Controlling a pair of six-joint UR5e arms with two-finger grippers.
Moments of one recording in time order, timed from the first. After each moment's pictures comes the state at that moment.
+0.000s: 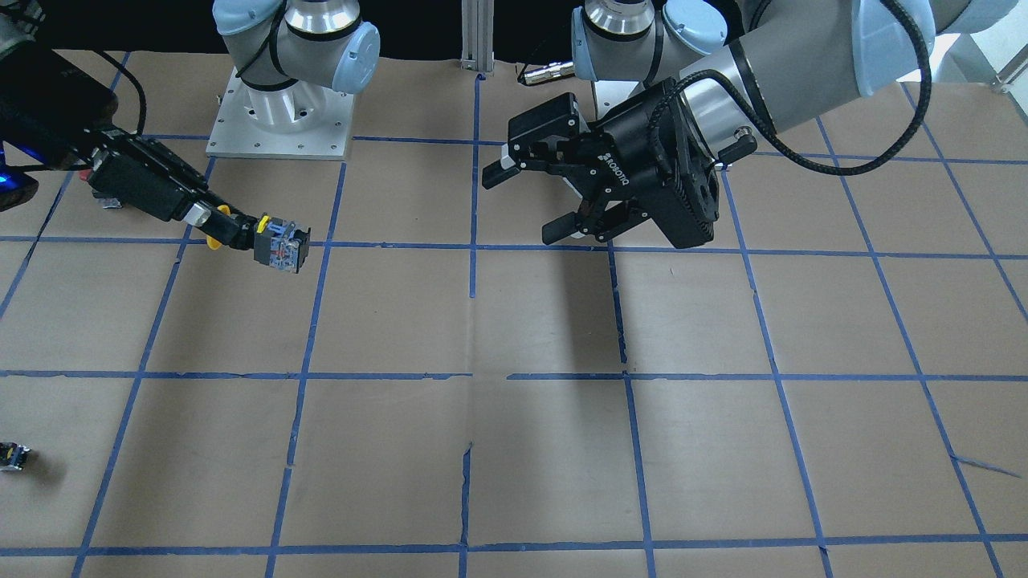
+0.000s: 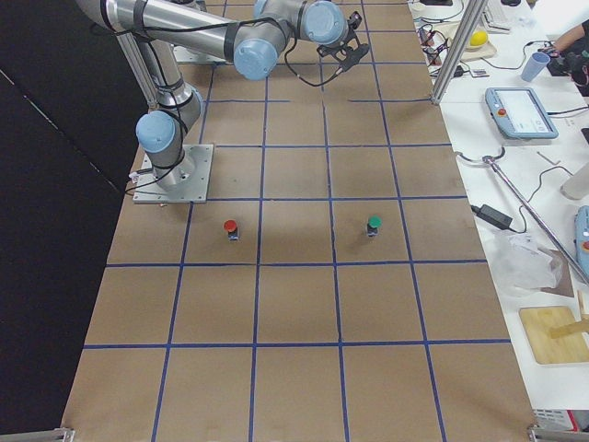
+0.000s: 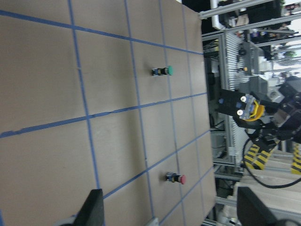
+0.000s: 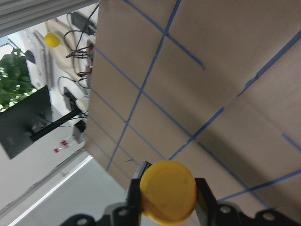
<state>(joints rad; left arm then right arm) -1.56 -1.67 -1.57 -1.44 0.77 0.07 1.23 -1.60 1.68 -1.65 -0.76 0.54</state>
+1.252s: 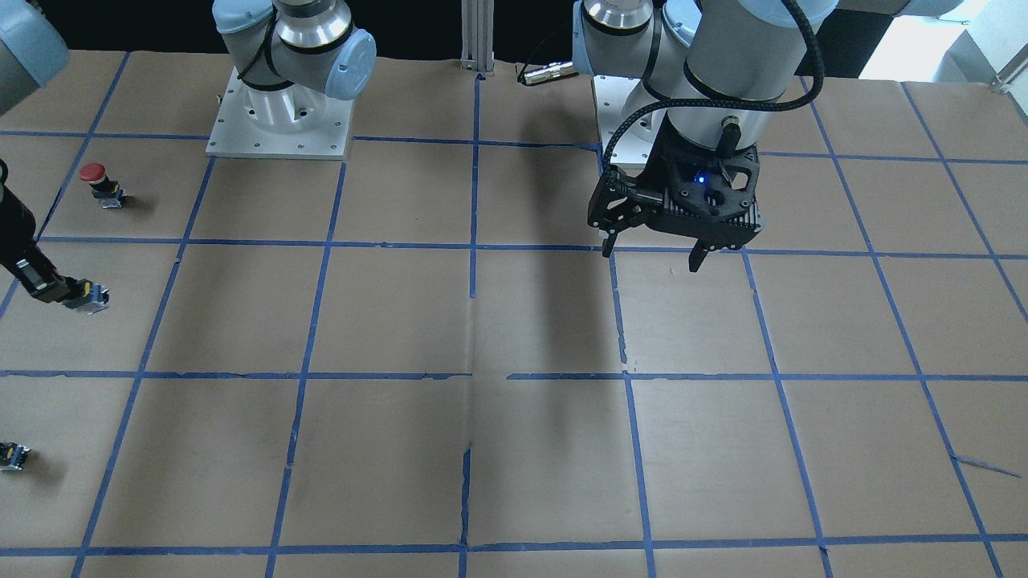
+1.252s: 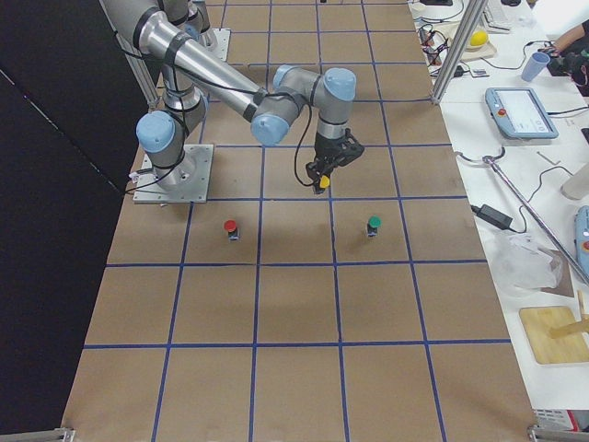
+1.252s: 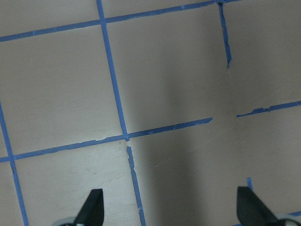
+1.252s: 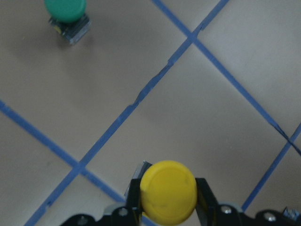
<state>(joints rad) -1.65 -1.66 -1.54 -1.40 1.55 0.09 1.12 -1.38 1.84 -2.10 -1.85 0.38</state>
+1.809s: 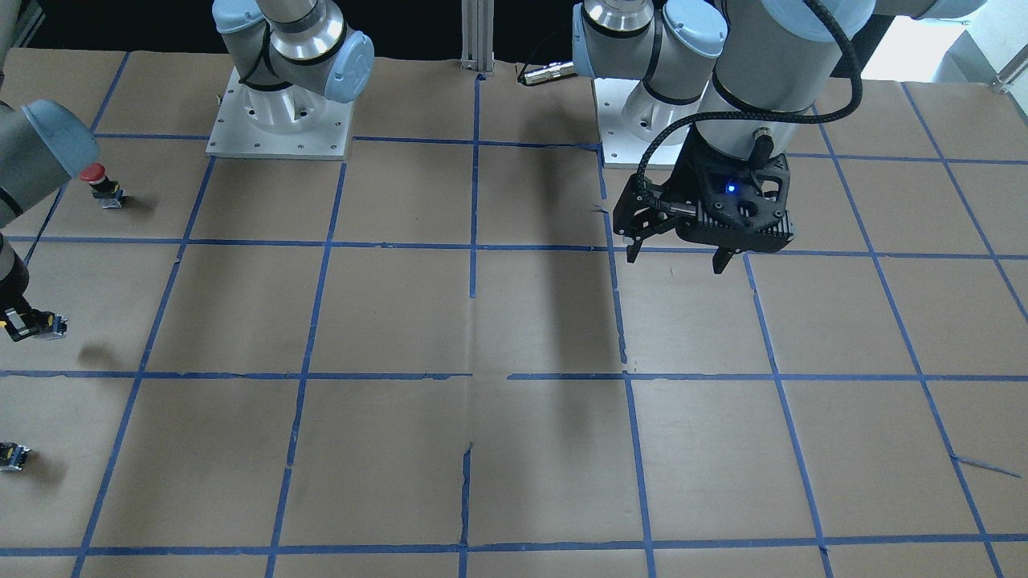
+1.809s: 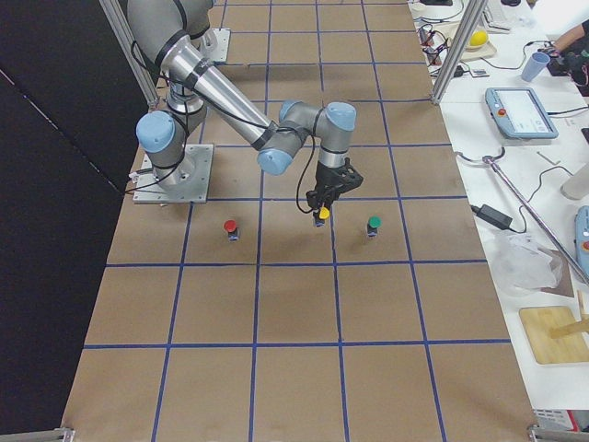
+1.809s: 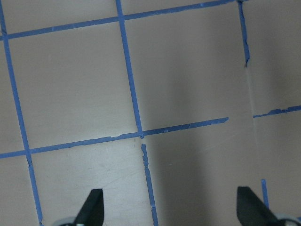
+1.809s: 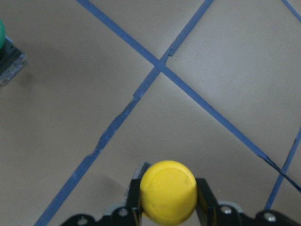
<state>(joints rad) -1.60 -1.66 -1.55 -1.43 1.55 0.09 1.10 -1.28 1.92 -2.30 -1.97 0.41</state>
